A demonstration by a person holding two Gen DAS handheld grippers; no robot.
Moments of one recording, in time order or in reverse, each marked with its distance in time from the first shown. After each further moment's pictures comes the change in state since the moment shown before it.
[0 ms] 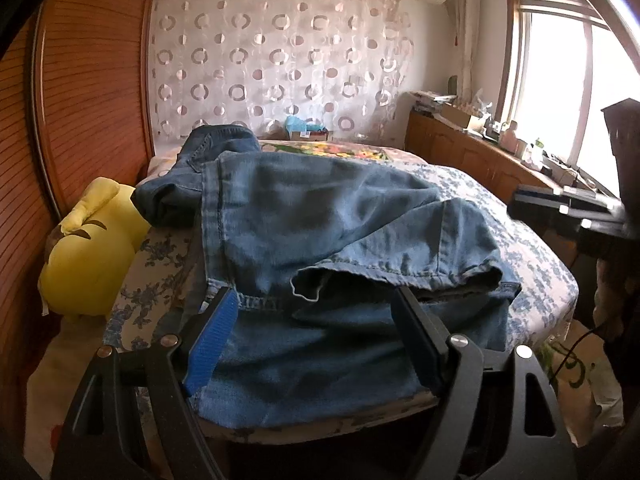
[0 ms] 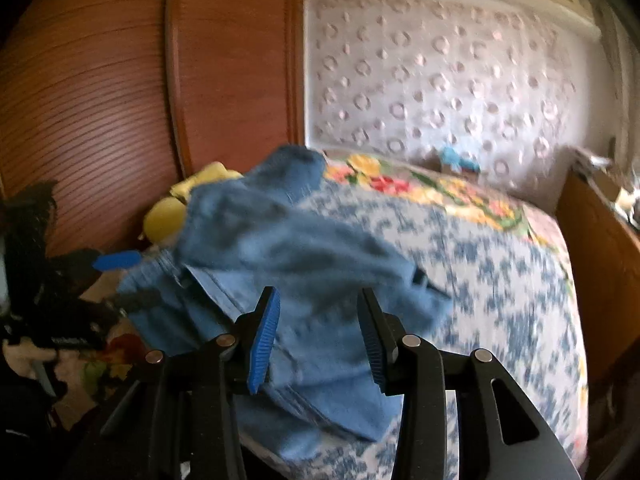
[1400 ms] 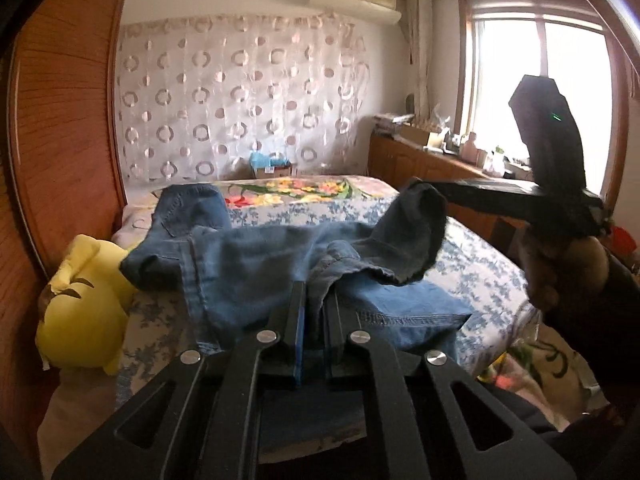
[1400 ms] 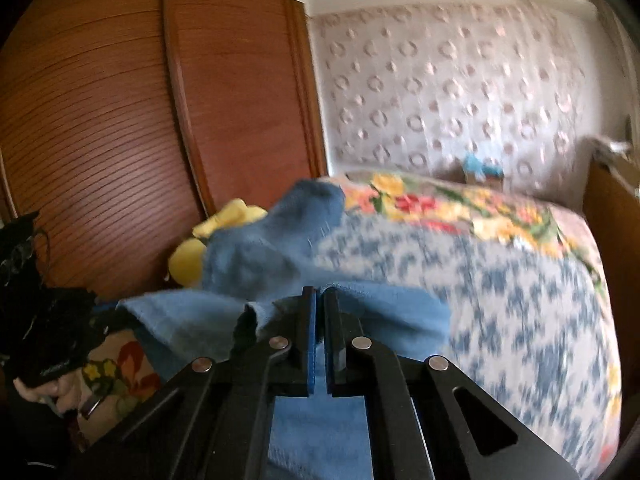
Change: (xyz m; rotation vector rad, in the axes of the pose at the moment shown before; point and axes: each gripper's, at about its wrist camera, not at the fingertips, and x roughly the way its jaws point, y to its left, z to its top) left arm -0.055 -0.009 0.035 0.094 -0.116 -0.110; right arm -0.021 0.024 0.083 0.051 -0.108 0.132
